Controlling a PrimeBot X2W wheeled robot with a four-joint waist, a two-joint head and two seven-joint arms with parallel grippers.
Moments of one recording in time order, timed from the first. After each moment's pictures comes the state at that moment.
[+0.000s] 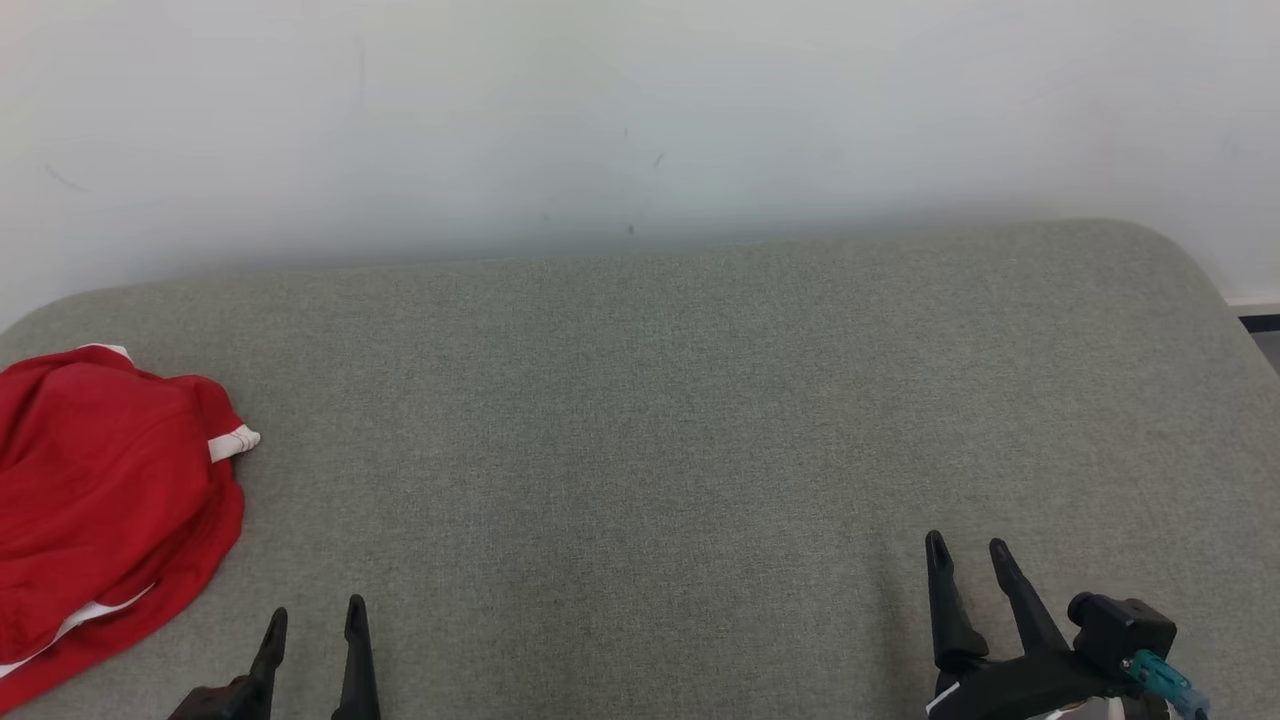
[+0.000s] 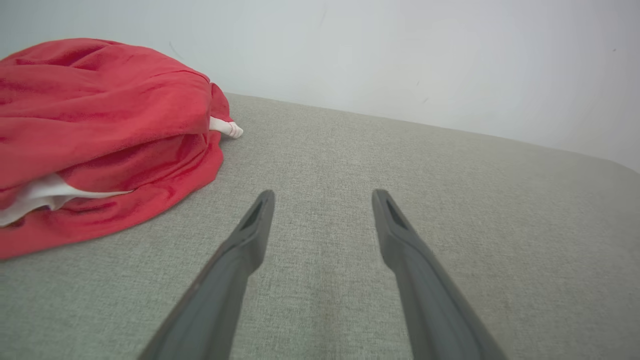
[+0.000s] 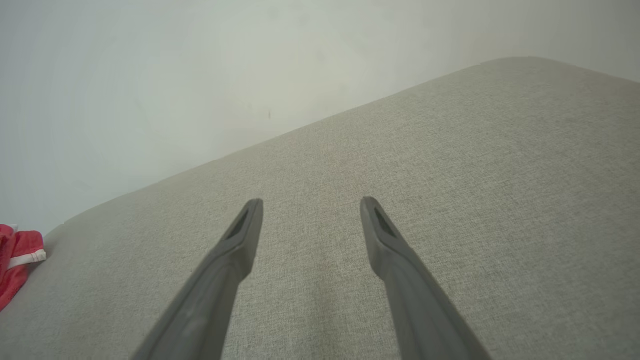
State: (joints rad) left arm -0.03 0.07 0.01 0.31 -0.27 -0.06 -0.20; right arm -0.10 -0.08 0.00 0.39 0.38 0.13 -0.20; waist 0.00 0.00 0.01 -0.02
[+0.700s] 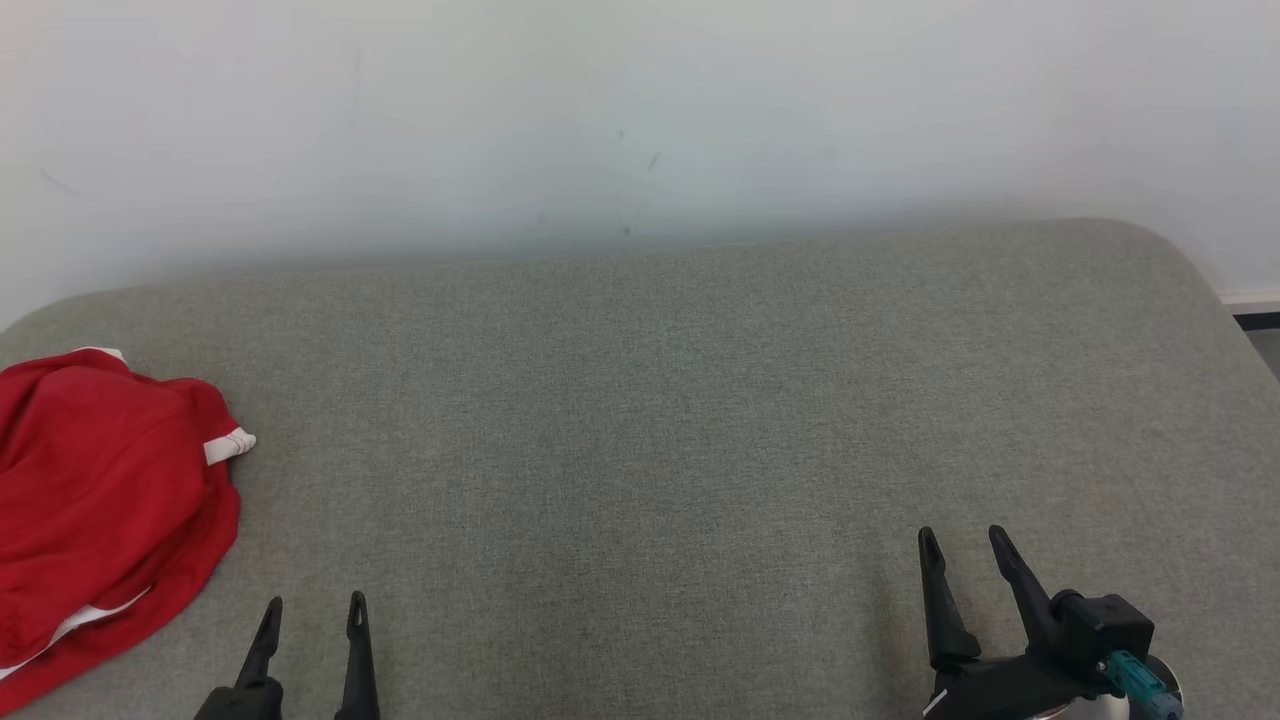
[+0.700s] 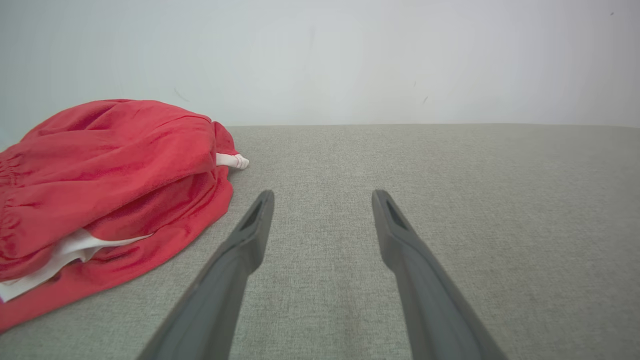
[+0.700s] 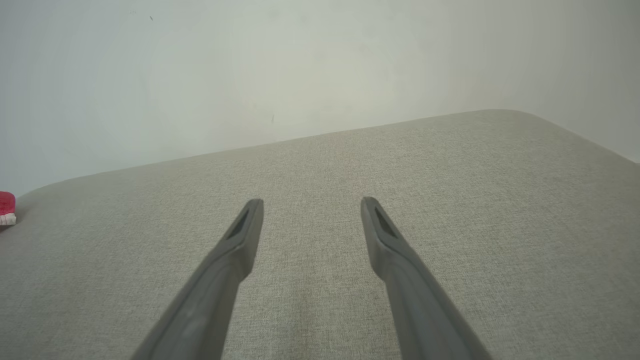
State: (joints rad) left arm -0.02 0.07 0.02 0.29 -0.10 -0.05 -0.25; right arm -0.10 -0.07 -0.01 0.38 0.19 0.13 -0.25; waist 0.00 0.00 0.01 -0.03
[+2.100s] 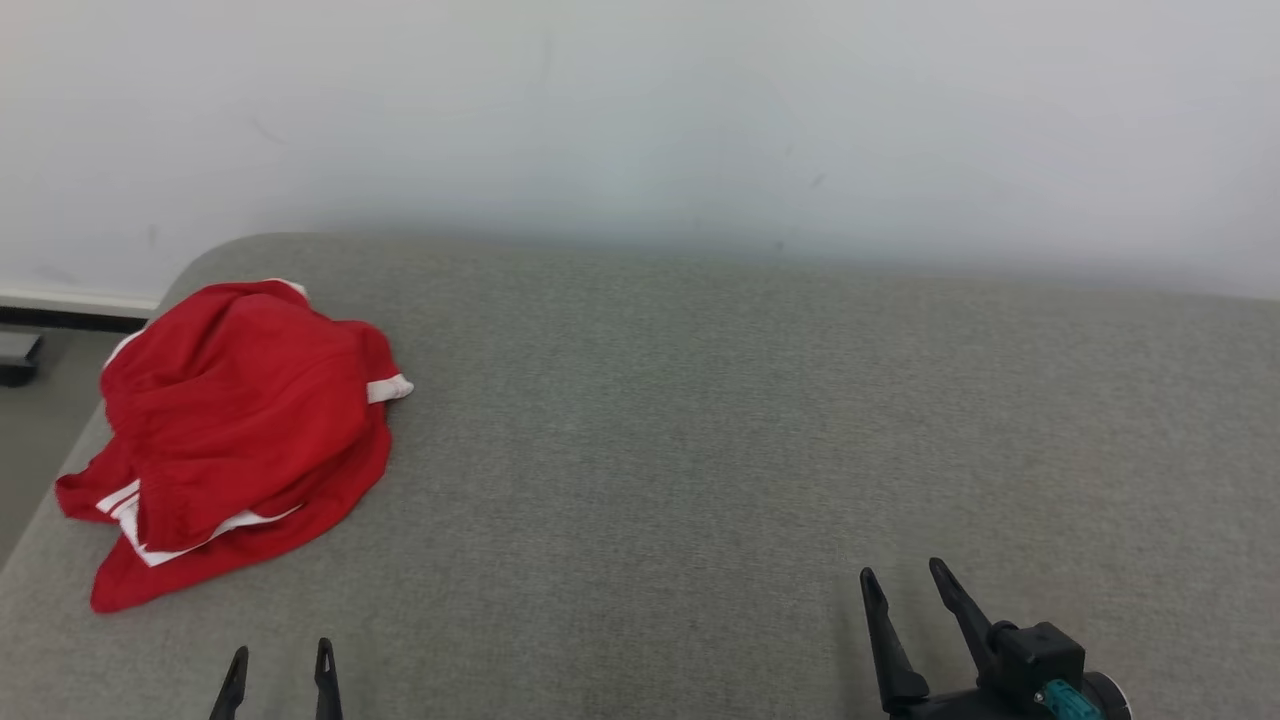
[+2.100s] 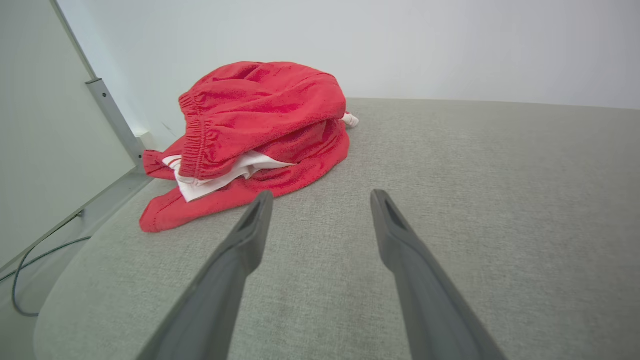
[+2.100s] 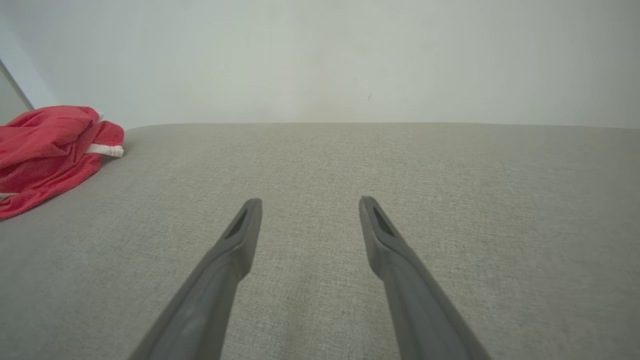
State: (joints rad) left arm 0.03 0.06 0.09 0.31 -0.03 -0.04 -0.26; right arm -0.08 -0.06 0.07 0.41 0.12 0.13 -0.26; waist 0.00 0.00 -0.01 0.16
